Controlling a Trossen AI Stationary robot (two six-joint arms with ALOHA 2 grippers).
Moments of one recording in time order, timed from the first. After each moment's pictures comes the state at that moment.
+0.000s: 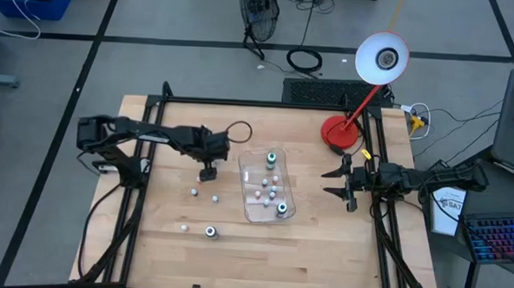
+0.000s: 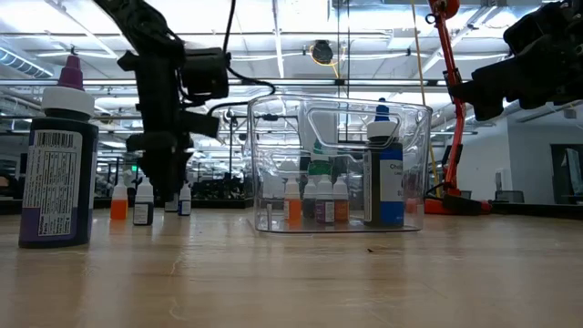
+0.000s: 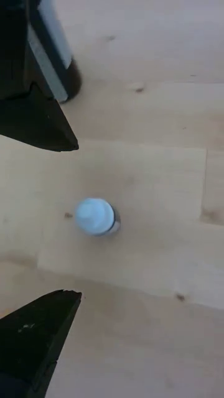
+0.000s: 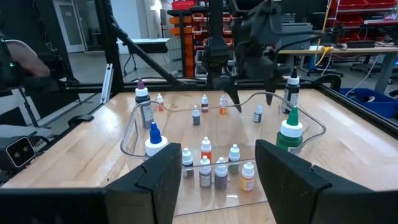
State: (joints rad) left arm 0.26 1.56 0.86 -0.63 -0.12 0.14; right arm 0.12 0.19 0.02 0.13 0.08 0.04
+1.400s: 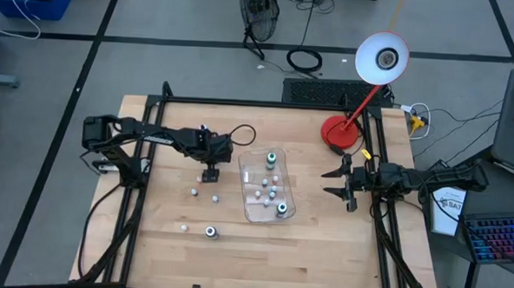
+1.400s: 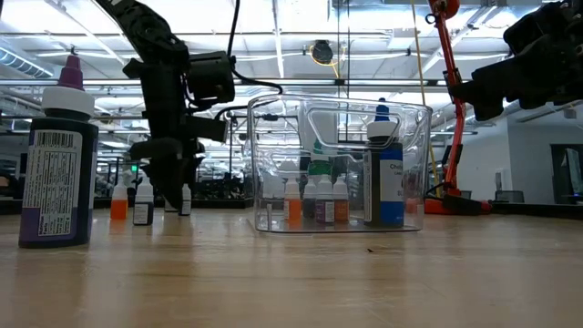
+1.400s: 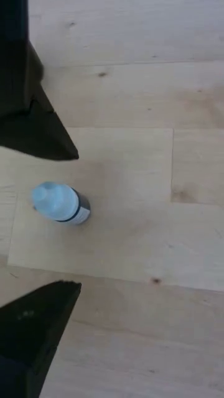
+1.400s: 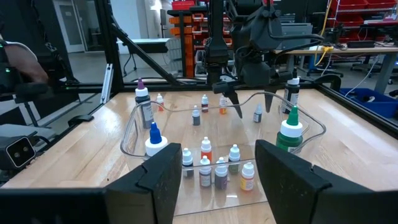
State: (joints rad) left arm 0.25 1.60 0.86 -0.55 -0.09 0.20; right arm 0.12 0.19 0.02 0.13 0.08 0.04
